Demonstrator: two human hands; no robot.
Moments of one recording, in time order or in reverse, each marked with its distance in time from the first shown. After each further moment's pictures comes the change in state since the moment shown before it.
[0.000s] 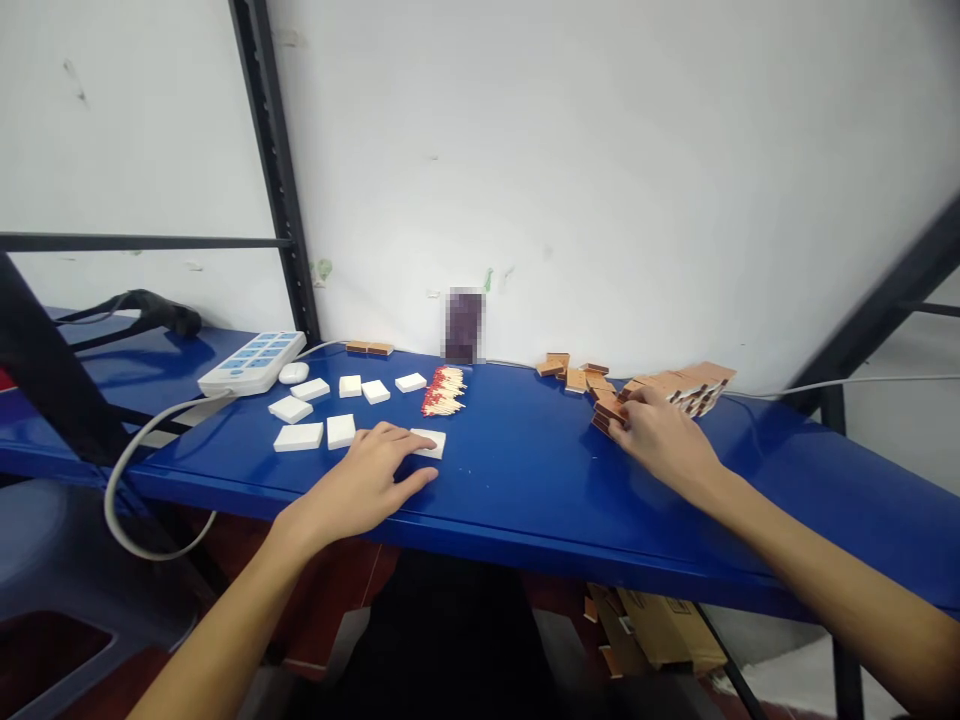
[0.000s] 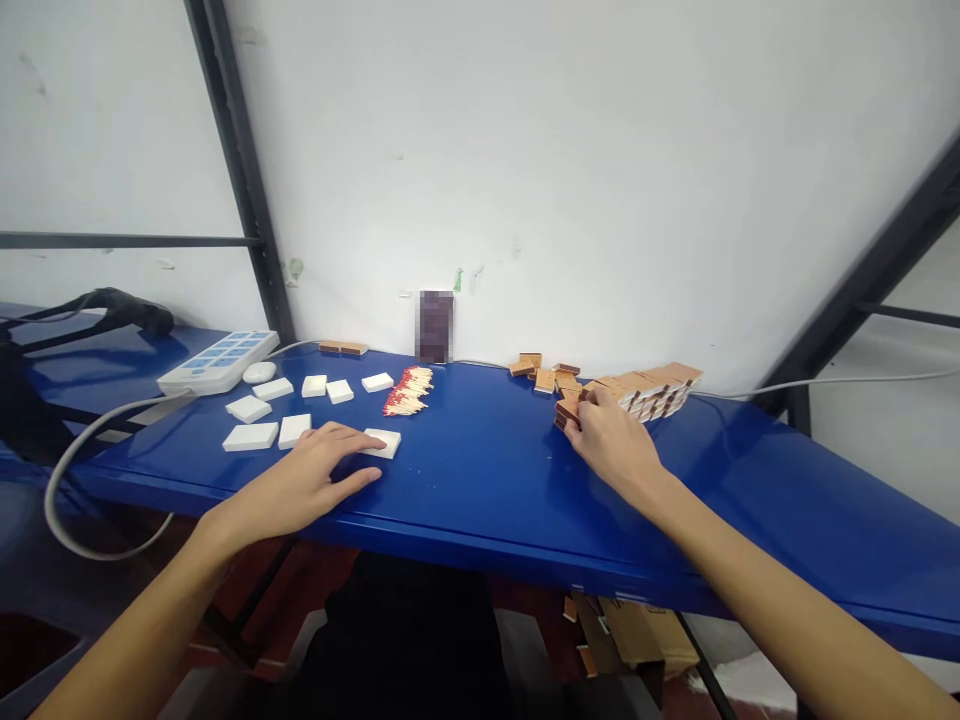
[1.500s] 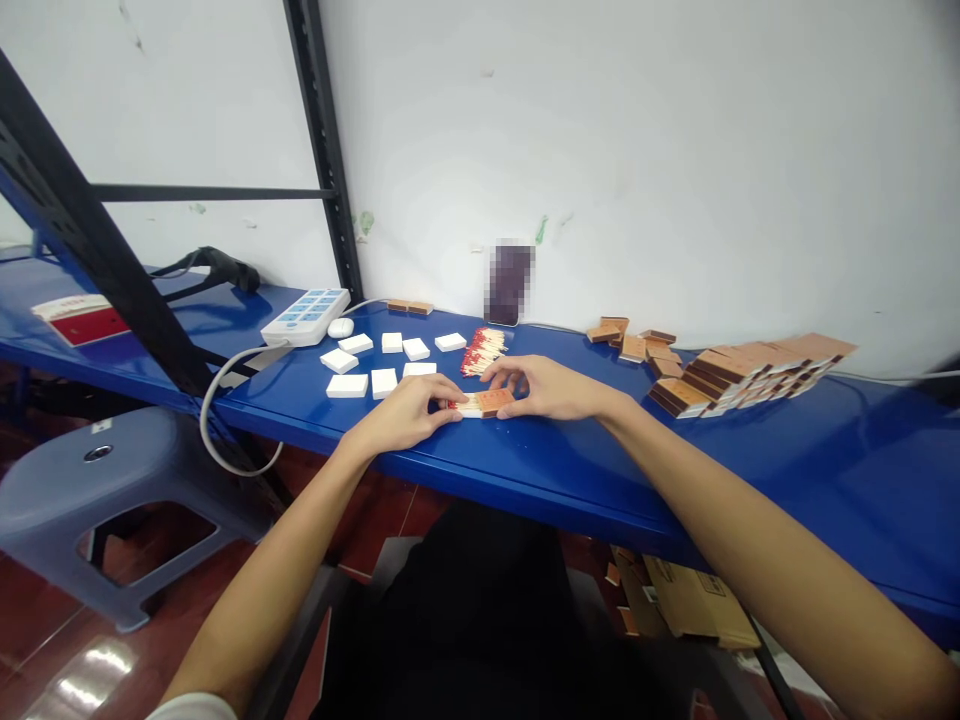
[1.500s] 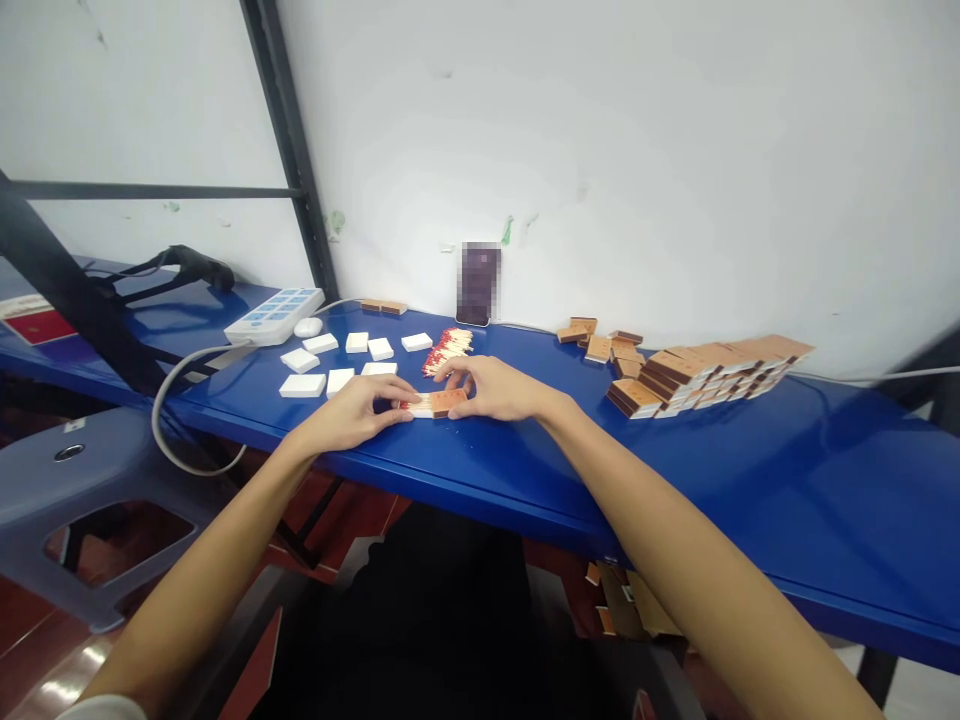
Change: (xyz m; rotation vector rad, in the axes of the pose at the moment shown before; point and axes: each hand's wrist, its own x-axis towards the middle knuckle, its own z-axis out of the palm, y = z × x) left_hand 0.021 -0.029 0.011 -0.295 0.085 0.071; right_hand 0.046 -0.140 -0.027 0.953 -0.458 -0.756
